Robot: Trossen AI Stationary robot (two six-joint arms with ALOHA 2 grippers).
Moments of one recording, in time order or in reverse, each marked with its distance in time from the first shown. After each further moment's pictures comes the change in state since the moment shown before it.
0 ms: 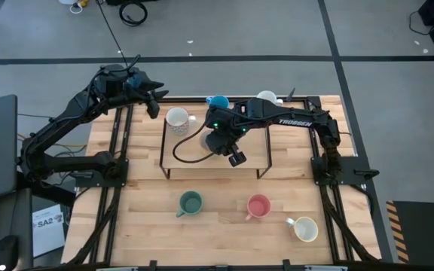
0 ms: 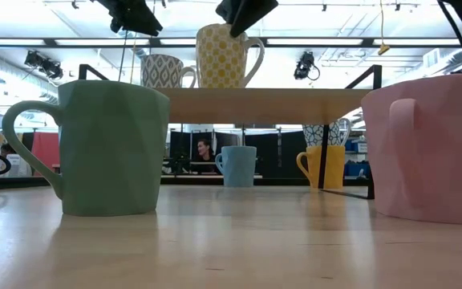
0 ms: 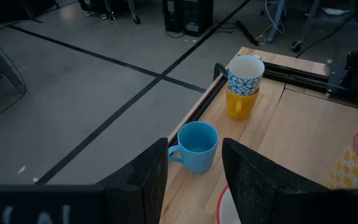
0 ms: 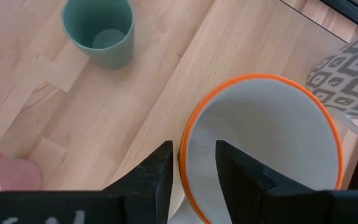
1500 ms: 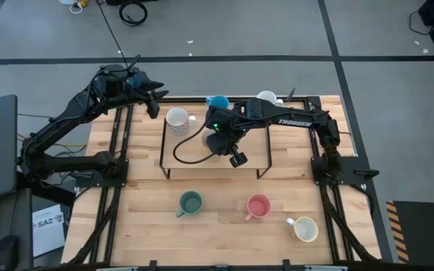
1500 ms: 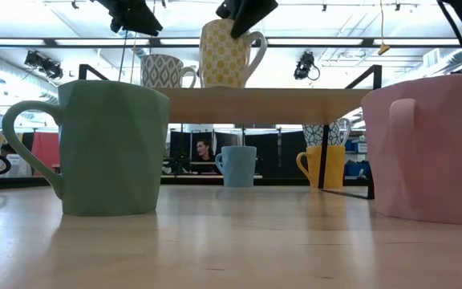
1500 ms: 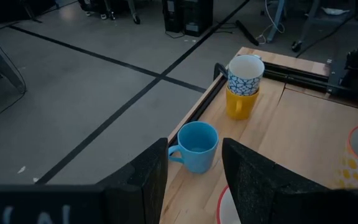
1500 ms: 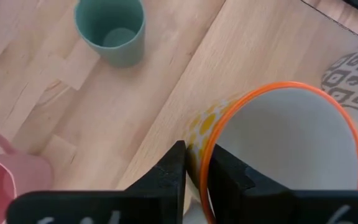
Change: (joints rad) left arm 0.000 0.000 0.000 0.000 0.000 0.001; right arm 0.000 0.002 0.000 -0.017 -0.030 0.000
